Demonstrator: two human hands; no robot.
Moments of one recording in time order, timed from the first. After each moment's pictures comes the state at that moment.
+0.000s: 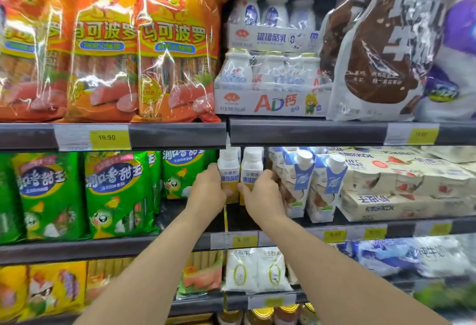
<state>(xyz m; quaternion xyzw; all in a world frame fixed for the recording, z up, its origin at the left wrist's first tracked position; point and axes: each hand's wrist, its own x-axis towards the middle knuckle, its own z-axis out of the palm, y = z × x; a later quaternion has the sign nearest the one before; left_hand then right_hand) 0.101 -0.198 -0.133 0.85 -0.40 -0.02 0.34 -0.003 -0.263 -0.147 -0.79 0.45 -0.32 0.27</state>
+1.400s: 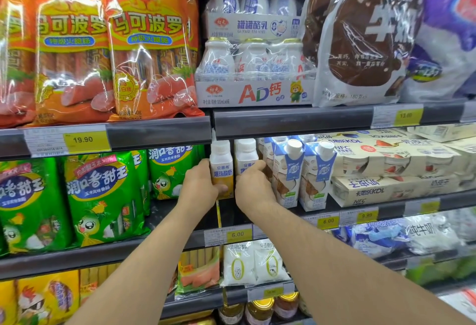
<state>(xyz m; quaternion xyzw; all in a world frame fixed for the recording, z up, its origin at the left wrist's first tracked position) 0.104 -0.205 -0.138 0.84 -0.40 -0.03 0.36 0.005 -0.266 -0.143 -0.77 0.49 -0.27 0.29</state>
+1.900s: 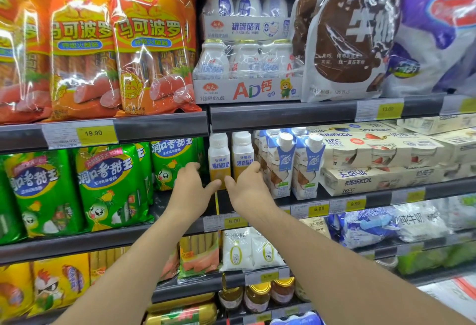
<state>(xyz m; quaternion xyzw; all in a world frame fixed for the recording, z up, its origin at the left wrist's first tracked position) 0.096 -0.167 -0.148 0.83 -0.40 -0.02 0.39 -0.024 -0.221 -0.122 -0.76 0.49 -0.24 0.35</state>
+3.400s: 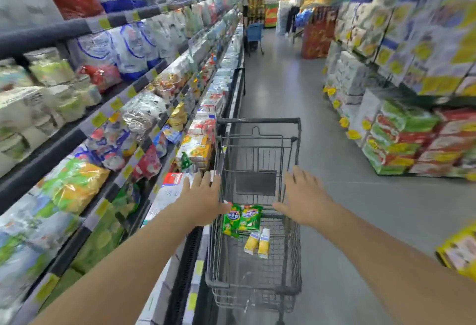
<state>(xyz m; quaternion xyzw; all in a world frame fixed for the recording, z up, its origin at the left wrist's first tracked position) -0.799 -0.528 -0.256 0.30 -0.94 -0.01 -0.14 -0.969 -0.350 -0.258 -0.44 0.89 -0.01 0.08</state>
